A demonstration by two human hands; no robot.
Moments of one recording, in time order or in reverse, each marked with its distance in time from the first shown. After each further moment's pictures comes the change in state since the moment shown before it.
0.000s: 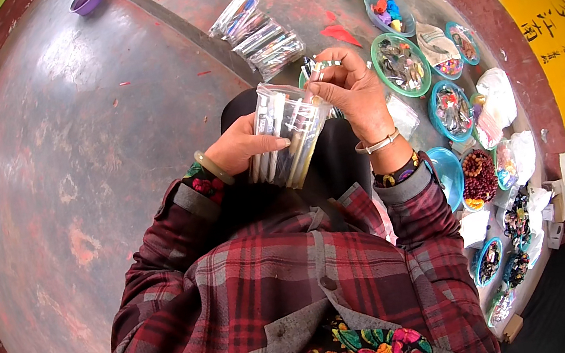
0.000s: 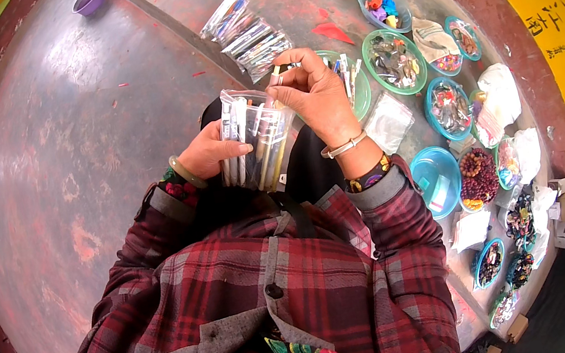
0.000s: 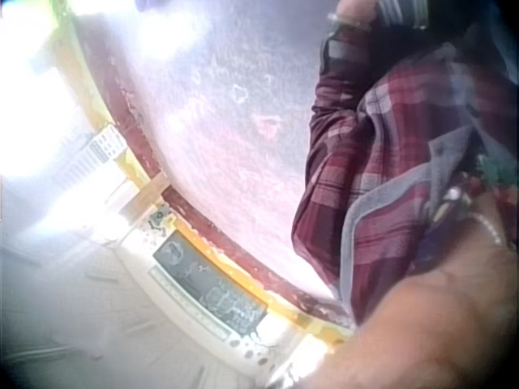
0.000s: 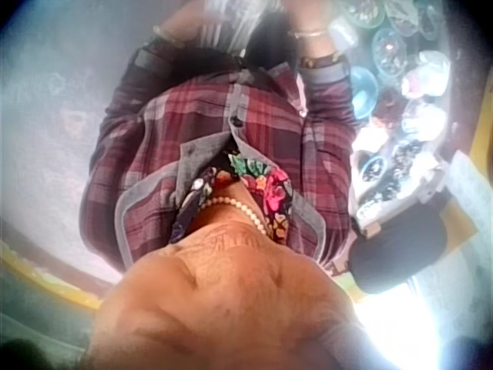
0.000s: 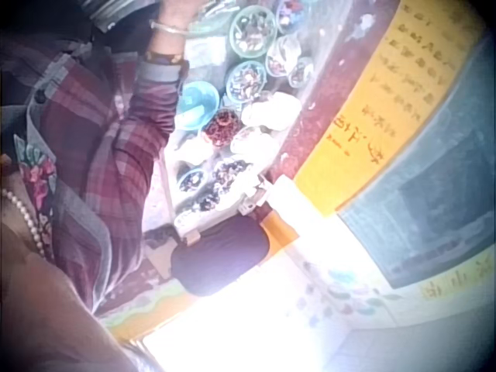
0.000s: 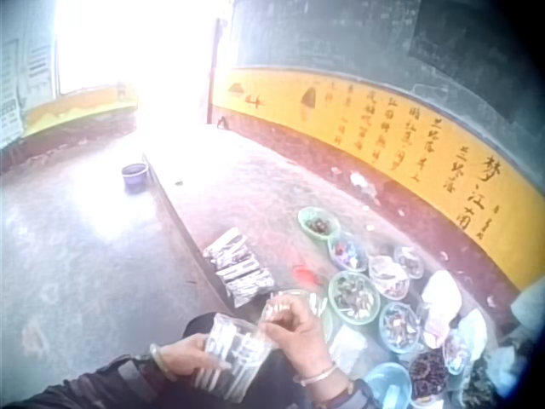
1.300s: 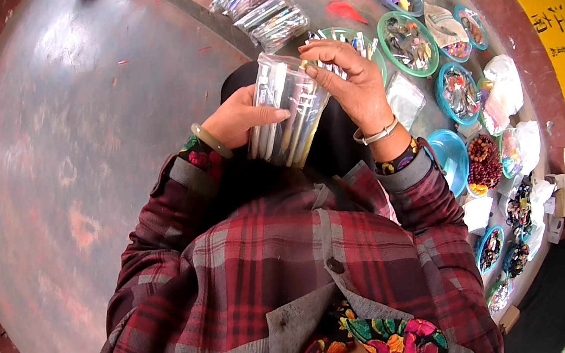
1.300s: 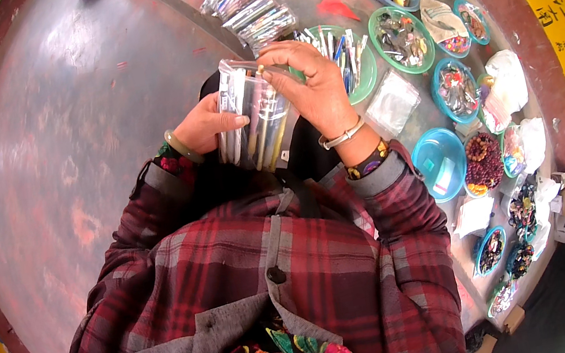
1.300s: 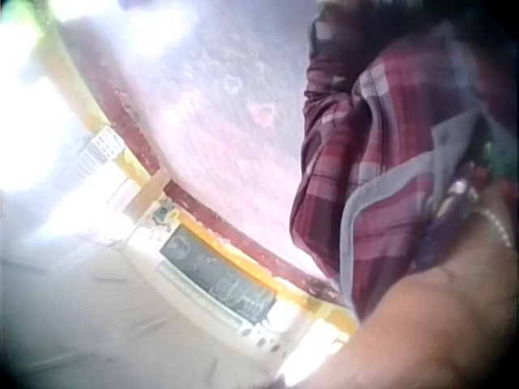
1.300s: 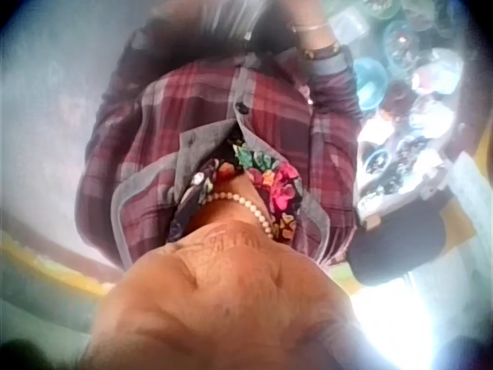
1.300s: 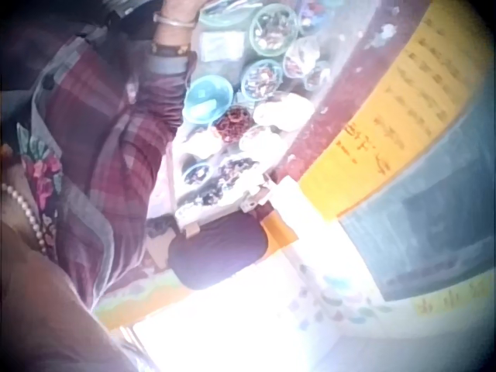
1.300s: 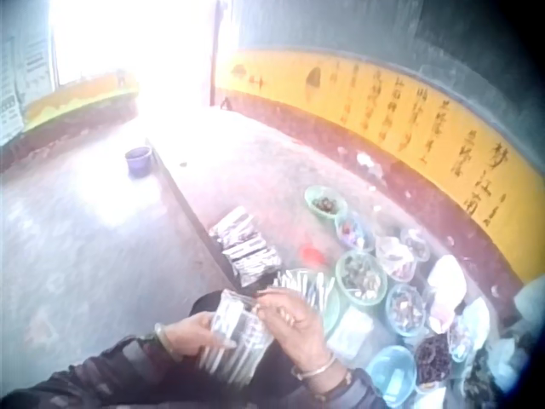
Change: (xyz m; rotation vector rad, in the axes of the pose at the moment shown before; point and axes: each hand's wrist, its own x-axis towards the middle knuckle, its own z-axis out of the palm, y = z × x) left_hand 0.001 0.000 -0.005 -0.051 -0.006 -0.005; right_hand -0.010 0.014 0.008 -0.436 -0.007 -0.292
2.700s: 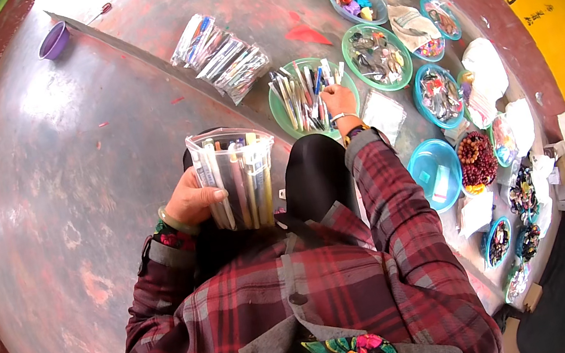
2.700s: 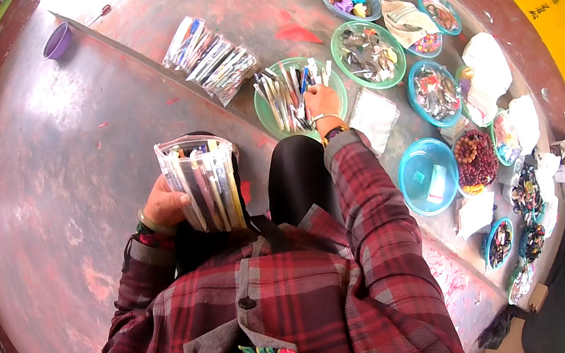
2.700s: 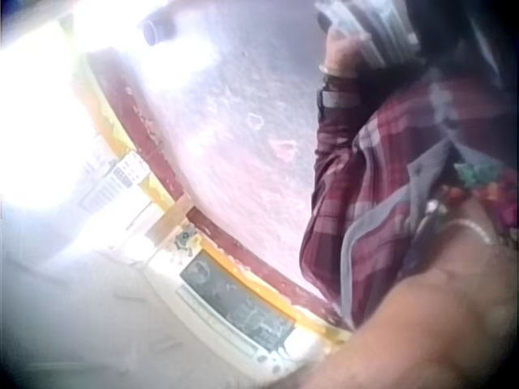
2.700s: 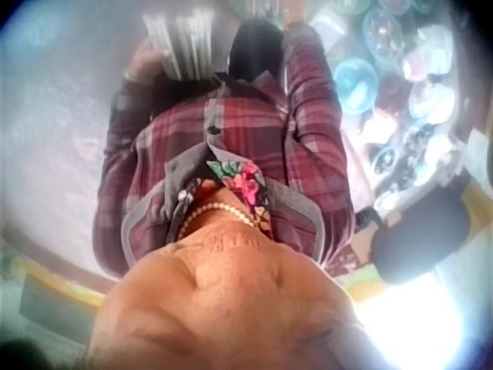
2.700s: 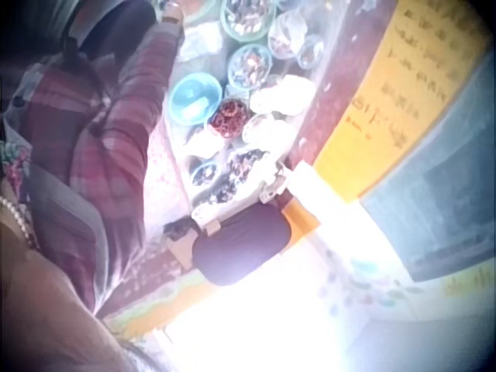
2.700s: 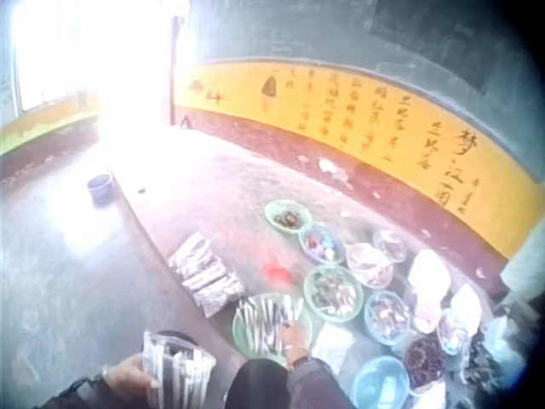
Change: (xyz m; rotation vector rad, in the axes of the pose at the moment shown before) left_hand -0.005 0.003 -0.019 -0.169 0.025 0.018; right_hand -0.016 0.279 -0.081 -0.709 0.272 0.690
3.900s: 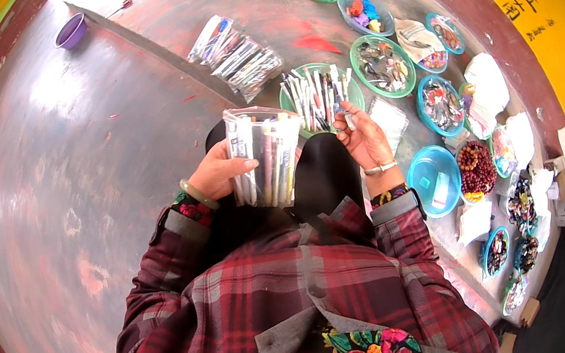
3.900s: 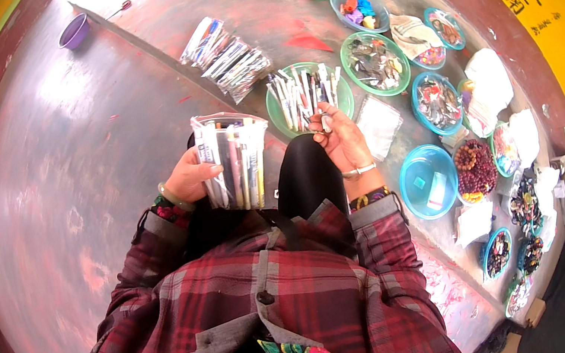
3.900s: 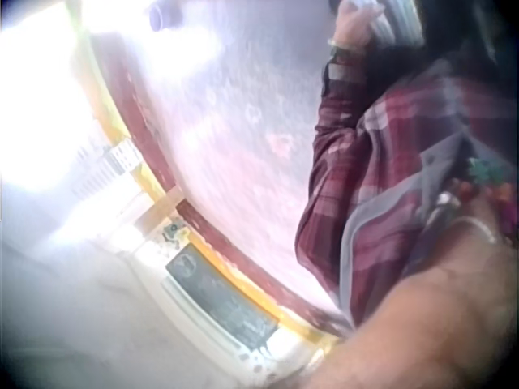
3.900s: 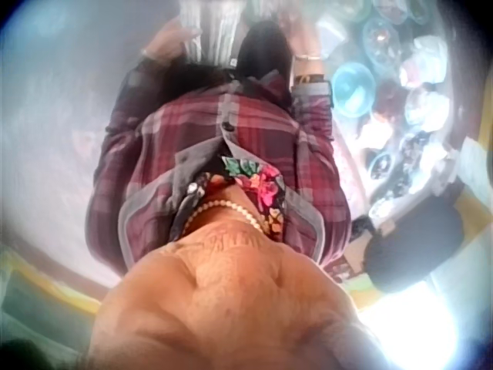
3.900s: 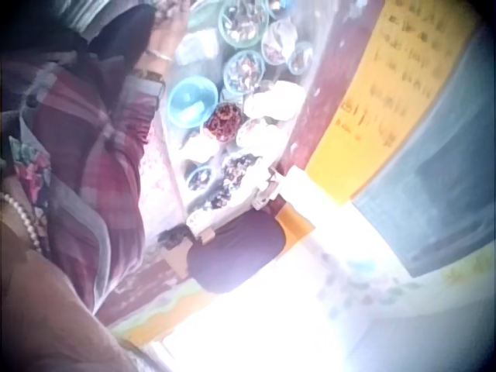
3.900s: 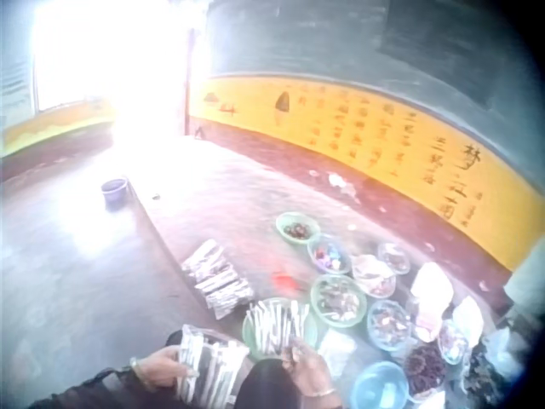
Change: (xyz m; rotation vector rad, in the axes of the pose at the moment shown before) left_hand 0.013 -0.008 0.018 0.056 -0.050 0.019; right_hand -0.130 -0.069 -0.120 1.560 -0.528 0.192
